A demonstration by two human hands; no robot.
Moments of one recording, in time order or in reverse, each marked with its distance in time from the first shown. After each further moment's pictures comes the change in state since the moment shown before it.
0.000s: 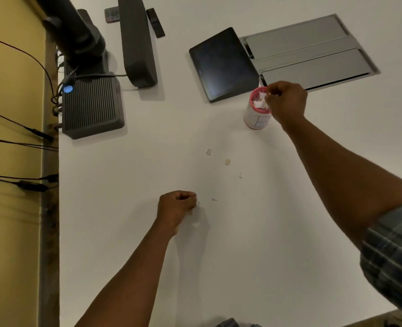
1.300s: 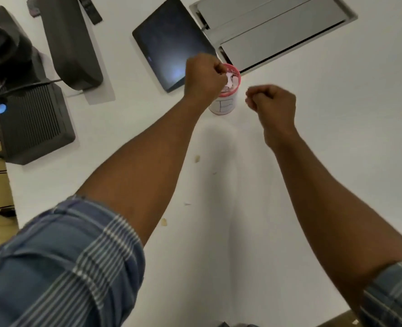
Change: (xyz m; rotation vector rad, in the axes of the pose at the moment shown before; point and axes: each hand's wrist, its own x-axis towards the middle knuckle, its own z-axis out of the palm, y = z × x) left_hand 0.081 0.231 0.200 0.739 0.077 0.823; right_hand -0.040 0.054 -0.019 0.668 0.075 0.454
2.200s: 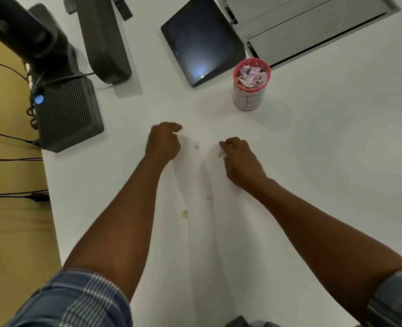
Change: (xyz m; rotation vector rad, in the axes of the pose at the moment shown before) left_hand -0.092 -0.167 -0.054 0.201 -0.129 -0.206; right_hand -0.082 0.101 0.062 -0.957 -0.540 -0.509
